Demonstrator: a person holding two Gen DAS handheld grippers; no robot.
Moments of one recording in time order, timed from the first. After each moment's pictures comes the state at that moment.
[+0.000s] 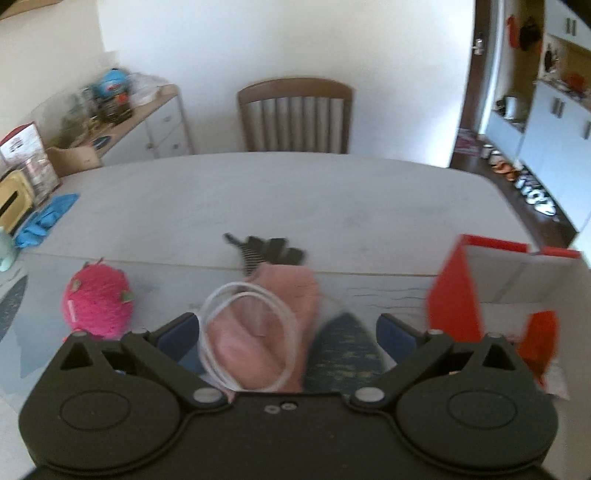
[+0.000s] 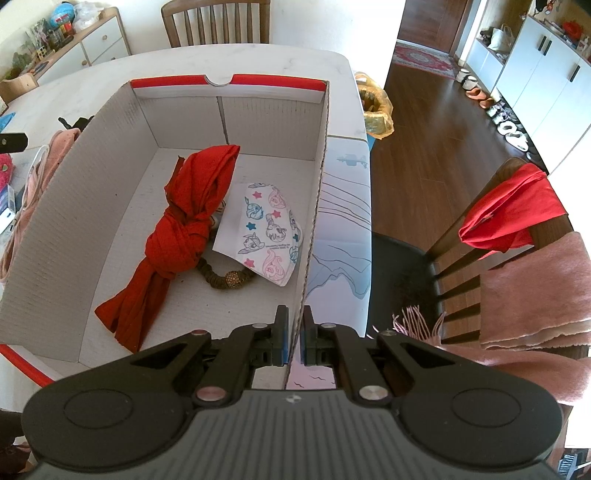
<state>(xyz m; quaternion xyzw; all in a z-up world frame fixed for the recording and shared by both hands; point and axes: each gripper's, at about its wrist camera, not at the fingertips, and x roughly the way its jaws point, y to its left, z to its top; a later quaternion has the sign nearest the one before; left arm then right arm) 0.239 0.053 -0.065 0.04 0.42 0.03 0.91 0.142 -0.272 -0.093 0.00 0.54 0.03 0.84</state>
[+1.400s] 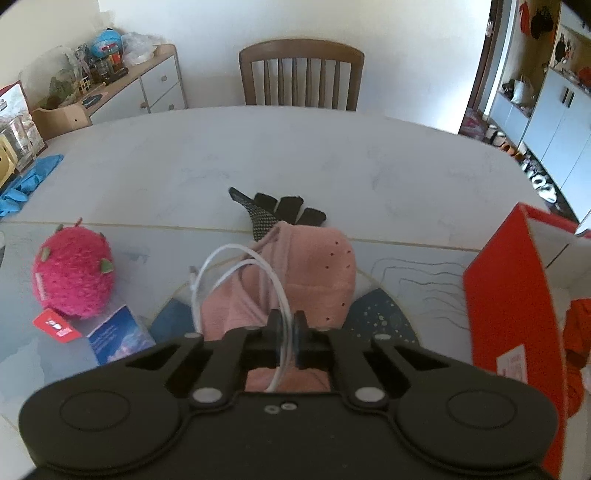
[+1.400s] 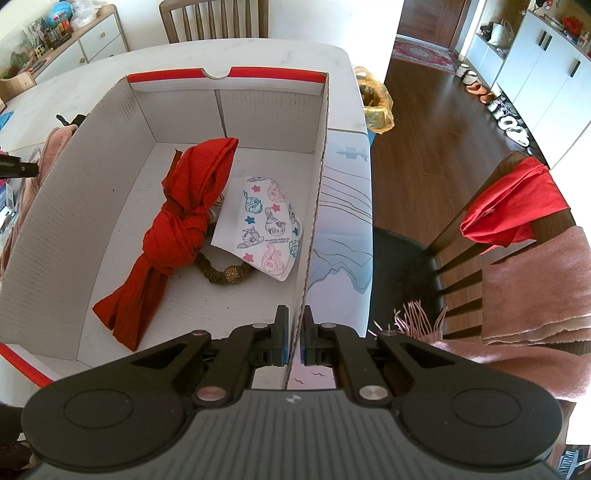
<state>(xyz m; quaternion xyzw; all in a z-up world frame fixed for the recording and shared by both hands) 0.260 0.083 -0.102 0.01 0.46 0.01 0.89 0.142 -0.274 -0.097 0.00 0.55 0.03 0.84</state>
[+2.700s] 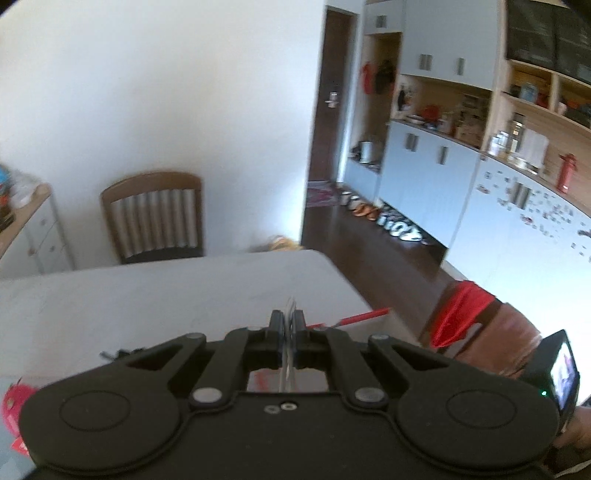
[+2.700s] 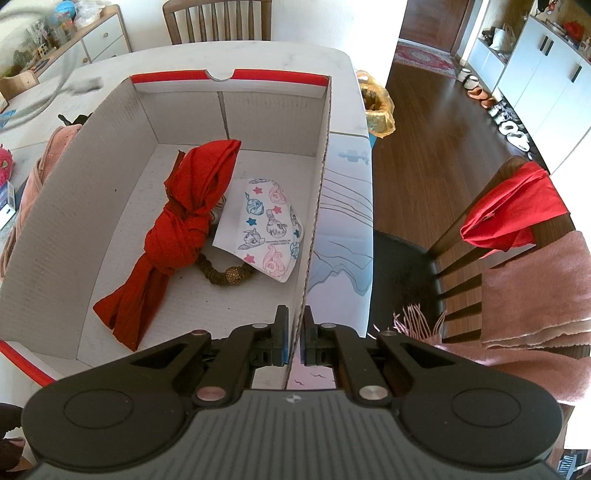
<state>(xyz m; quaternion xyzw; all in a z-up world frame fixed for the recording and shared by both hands) 0.193 -0.033 0.047 0.04 0.30 -0.22 0.93 0.145 -0.271 -0.096 -0.01 0.54 0.03 0.84</state>
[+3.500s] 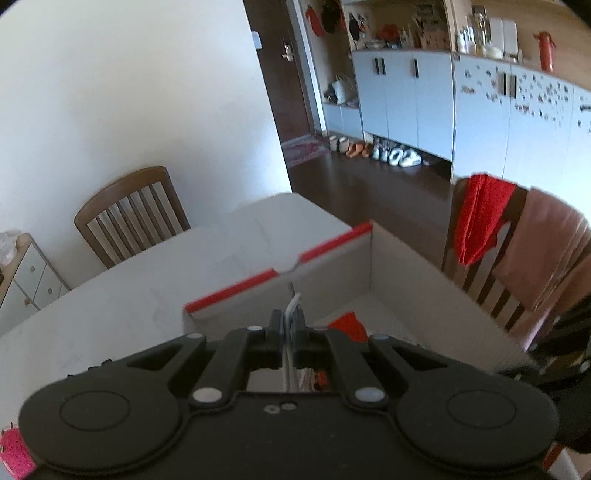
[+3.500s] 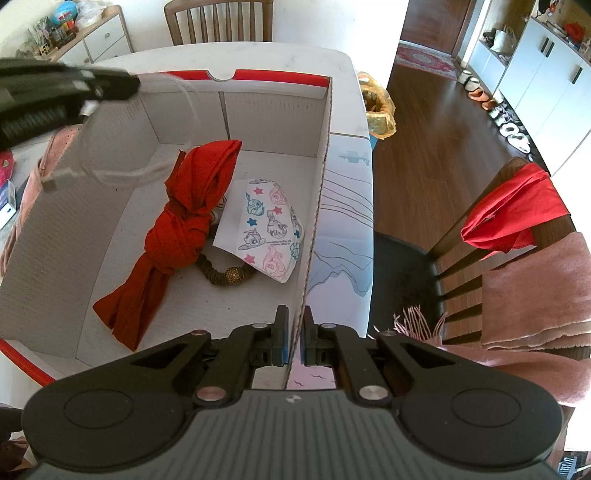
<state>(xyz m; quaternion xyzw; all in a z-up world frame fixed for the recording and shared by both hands) 0.188 -0.142 -0.064 0.21 0.32 -0.22 0.90 0.146 -0.269 -0.096 -0.01 0.54 0.03 0.84</state>
